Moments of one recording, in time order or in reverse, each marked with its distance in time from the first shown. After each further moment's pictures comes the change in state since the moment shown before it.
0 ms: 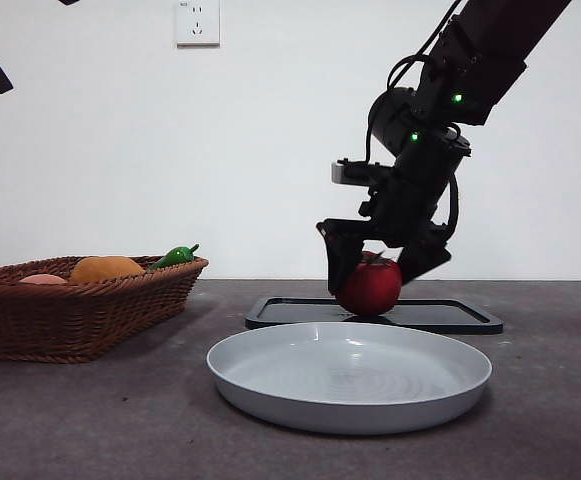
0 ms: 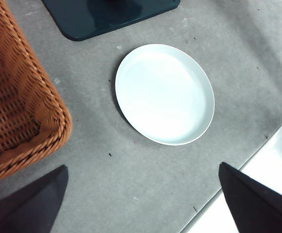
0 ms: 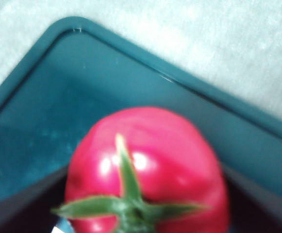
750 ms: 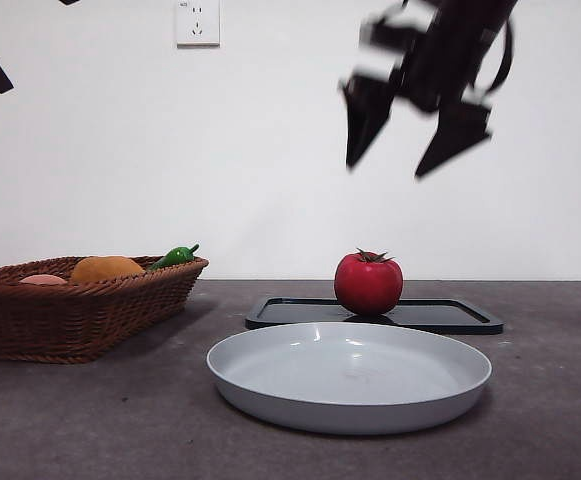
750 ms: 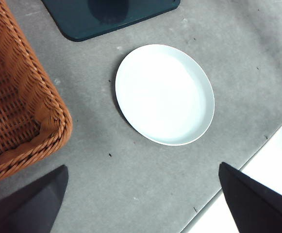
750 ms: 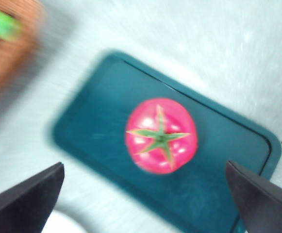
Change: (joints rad) left arm 0.000 0.000 0.000 0.002 0.000 0.000; right arm 0.003 -0.368 0.000 -0.286 -0.032 0.000
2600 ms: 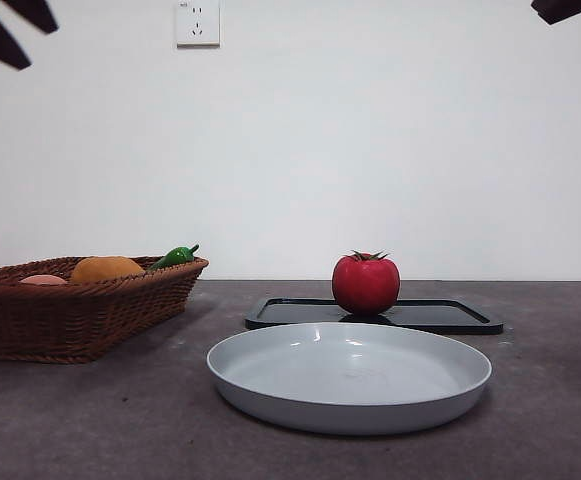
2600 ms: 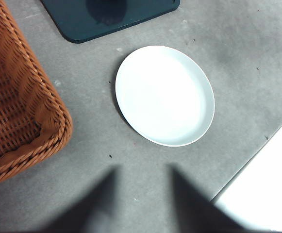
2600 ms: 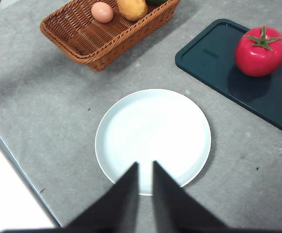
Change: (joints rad) left arm 0.000 0.000 0.000 0.004 0.000 0.003; right arm 0.158 -1.019 -0.699 -0.129 -0.125 0.053
